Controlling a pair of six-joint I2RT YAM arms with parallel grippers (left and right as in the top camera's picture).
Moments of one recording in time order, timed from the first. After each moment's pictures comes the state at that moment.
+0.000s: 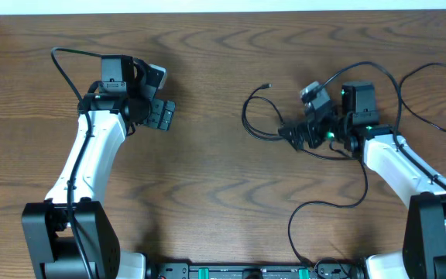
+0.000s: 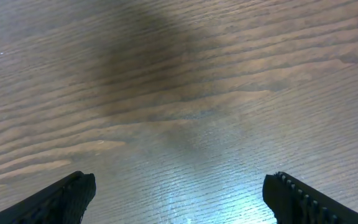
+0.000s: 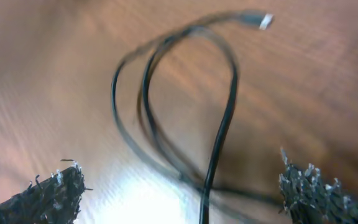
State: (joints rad) left arm 0.01 1.62 1.19 -0.65 0.17 0.32; right arm 0.14 1.62 0.86 -0.21 -0.59 -0.28
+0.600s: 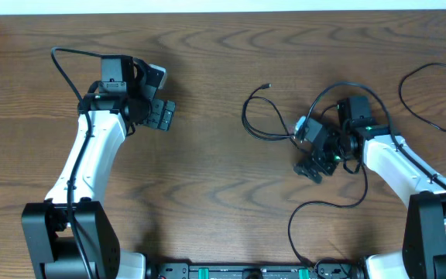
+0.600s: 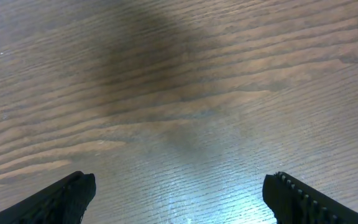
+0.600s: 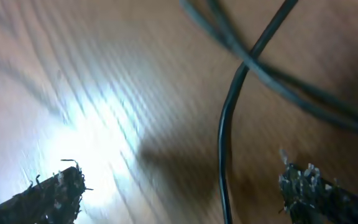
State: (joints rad) left arm 0.01 1.62 1.19 -0.65 0.17 0.32; right arm 0.14 1.62 0.86 -0.57 -0.41 -0.80
